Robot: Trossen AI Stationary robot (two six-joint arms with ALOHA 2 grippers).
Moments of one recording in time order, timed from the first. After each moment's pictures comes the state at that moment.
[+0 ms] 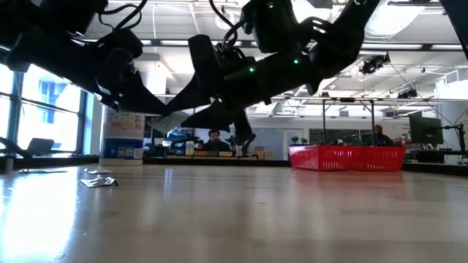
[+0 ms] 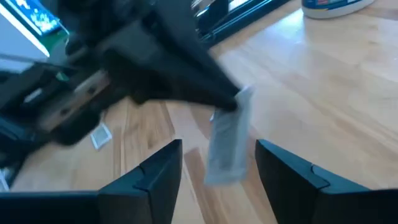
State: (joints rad) left arm -0.24 1.25 0.31 0.53 -0.58 -0.28; right arm 0.06 2.06 1.08 0.67 0.19 0.55
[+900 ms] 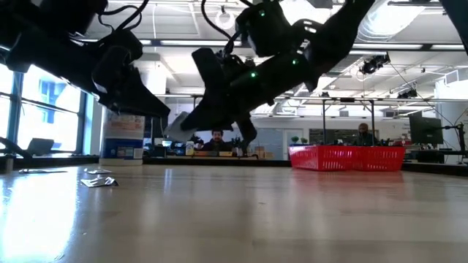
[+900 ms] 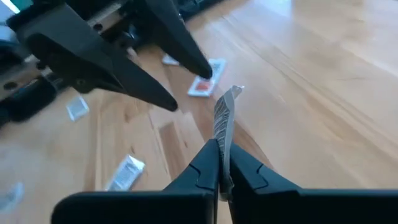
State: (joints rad) left arm -0.24 1.25 0.31 0.52 -0.54 -0.32; right arm 0.02 2.01 1.10 0.47 0.13 0.51
